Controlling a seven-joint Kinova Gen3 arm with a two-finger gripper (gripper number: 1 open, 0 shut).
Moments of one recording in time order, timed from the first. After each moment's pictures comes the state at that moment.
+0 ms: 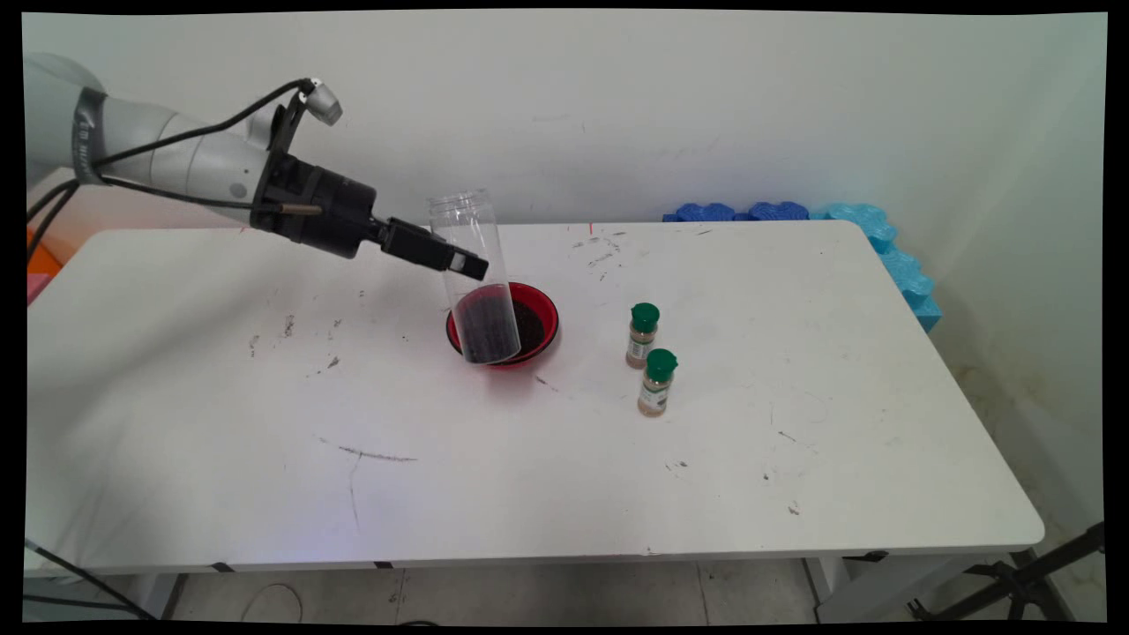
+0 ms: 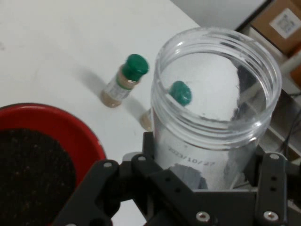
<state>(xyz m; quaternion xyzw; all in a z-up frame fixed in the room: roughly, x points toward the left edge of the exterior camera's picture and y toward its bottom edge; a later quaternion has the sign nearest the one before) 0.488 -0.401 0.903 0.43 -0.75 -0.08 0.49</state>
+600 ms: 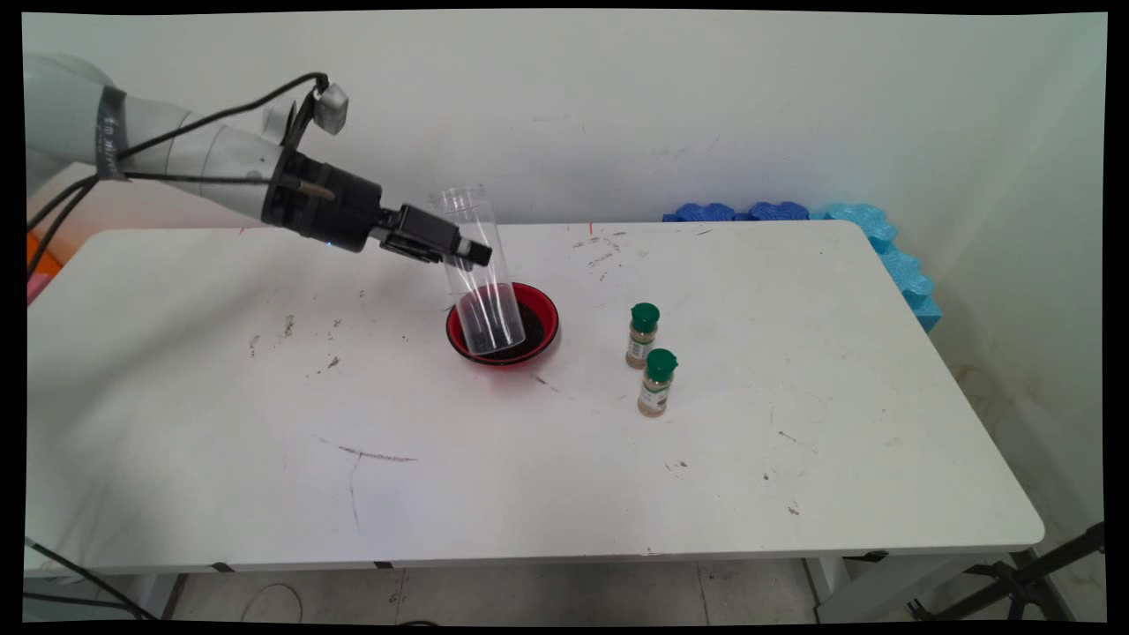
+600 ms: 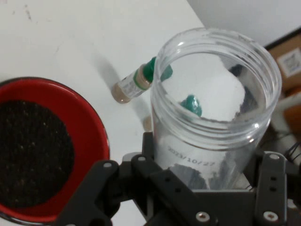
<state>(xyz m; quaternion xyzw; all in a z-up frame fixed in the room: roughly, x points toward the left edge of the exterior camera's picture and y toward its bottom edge) 0.493 -0.416 0.896 0.53 -0.69 -0.13 0.47</state>
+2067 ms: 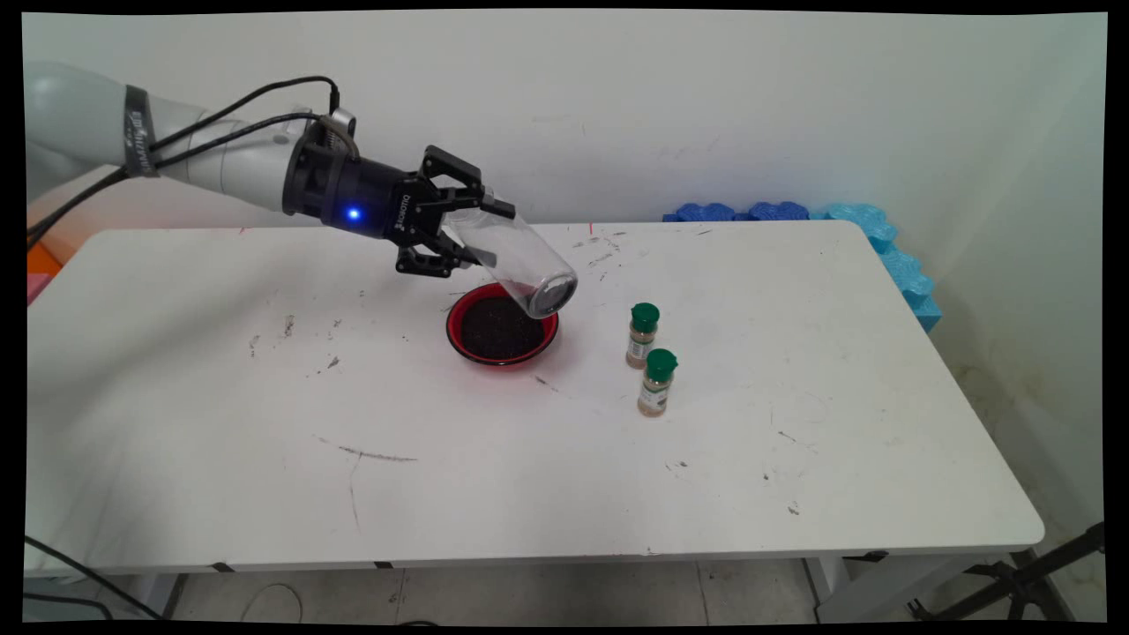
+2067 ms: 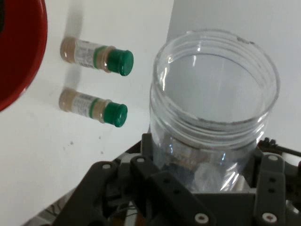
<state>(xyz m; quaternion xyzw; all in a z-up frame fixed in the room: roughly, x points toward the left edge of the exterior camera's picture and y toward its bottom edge) 0.482 -0.426 0.894 0.74 -0.40 -0.34 0.42</state>
